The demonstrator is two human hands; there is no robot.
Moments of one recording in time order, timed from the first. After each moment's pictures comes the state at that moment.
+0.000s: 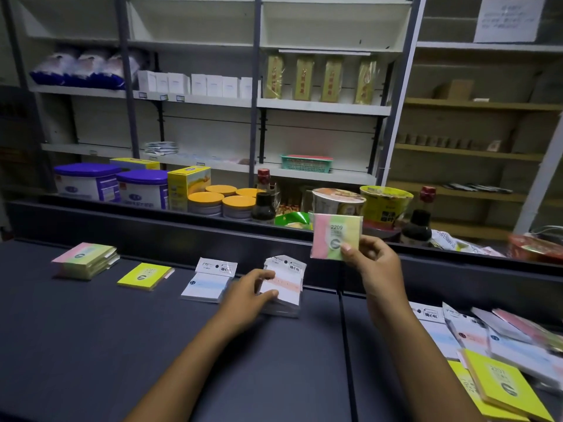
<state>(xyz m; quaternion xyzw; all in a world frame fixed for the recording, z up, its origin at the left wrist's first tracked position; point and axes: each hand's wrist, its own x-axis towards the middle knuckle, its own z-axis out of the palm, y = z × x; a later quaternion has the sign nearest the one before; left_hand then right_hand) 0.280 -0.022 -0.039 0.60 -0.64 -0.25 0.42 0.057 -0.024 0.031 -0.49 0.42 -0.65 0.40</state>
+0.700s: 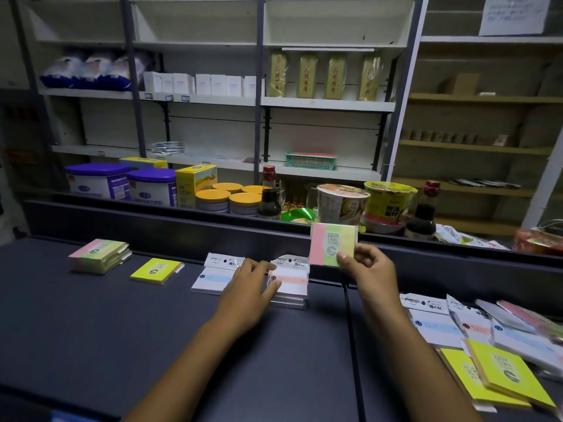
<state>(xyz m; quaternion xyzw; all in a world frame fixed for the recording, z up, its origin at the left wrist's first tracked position) 0.286 -0.003 -0.036 0.63 -0.70 -0.06 0.33 0.066 -0.023 0.005 -0.48 0.43 -0.65 0.41</state>
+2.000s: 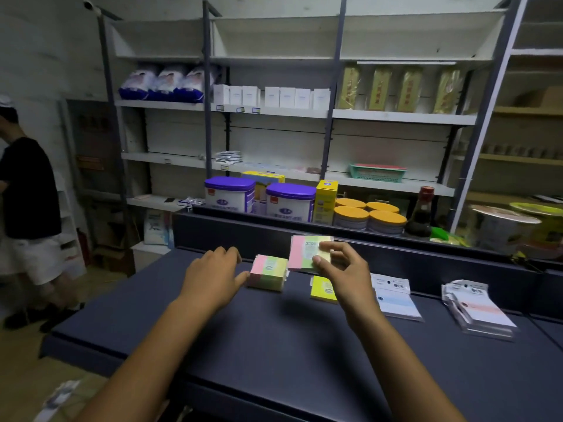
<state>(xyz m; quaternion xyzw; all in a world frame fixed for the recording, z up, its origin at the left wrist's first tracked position) 0.715 0.060 0.018 0.73 -0.65 0.10 0.19 0.478 0.008 0.005 -0.60 0.43 -0.57 0.35</state>
